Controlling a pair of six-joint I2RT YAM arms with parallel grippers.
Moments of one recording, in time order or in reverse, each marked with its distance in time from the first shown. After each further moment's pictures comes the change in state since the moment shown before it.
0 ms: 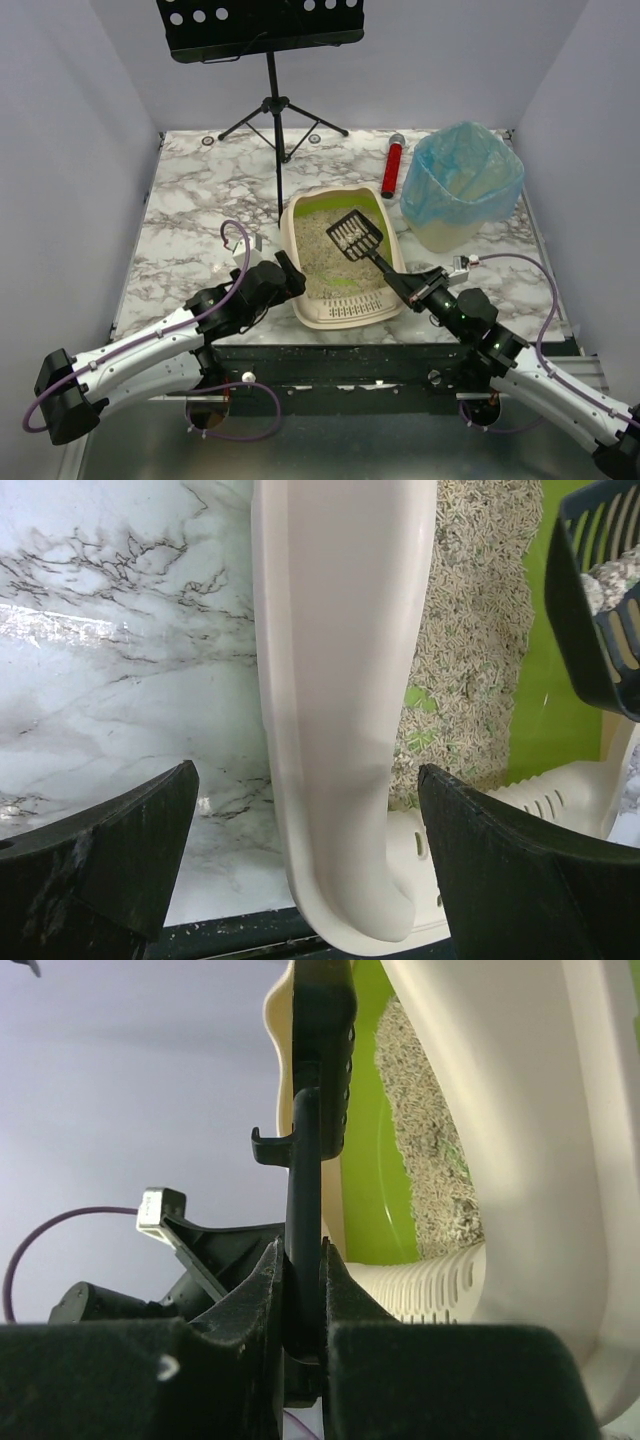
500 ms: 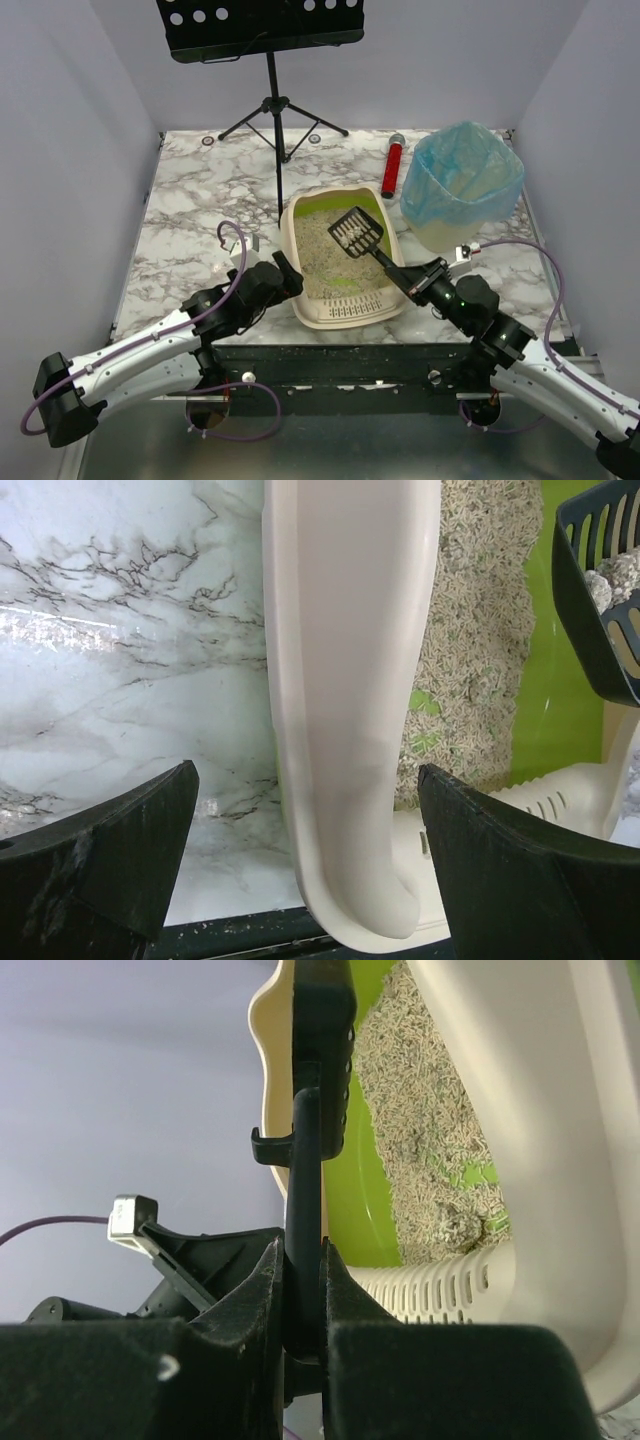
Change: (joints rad) left arm 0.000 -0.018 0.000 -0.019 -0.011 0.010; right arm 0.000 0.119 0.191 -0.188 0.011 -0.082
